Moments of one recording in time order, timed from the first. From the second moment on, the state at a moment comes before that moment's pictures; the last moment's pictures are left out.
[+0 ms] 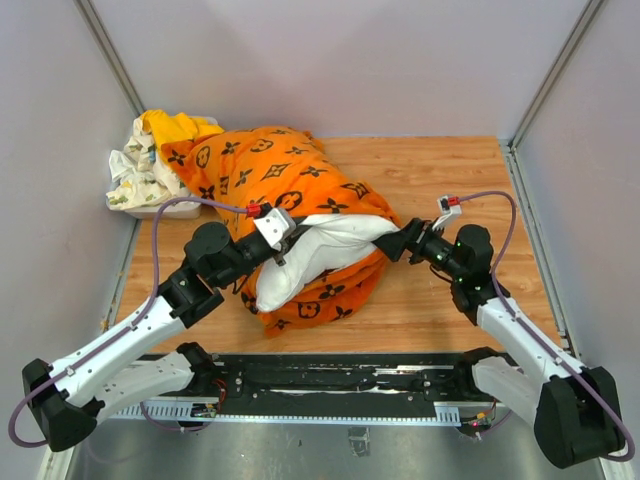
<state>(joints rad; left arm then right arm) -0.78 0.85 0.78 0.10 0.13 0.26 0.28 0.96 0.45 0.34 -0.46 0.62</state>
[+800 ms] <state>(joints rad) -0.79 0.98 0.82 0.38 -0.12 0.13 0.28 0.97 0.48 0.36 -0.58 0.59</state>
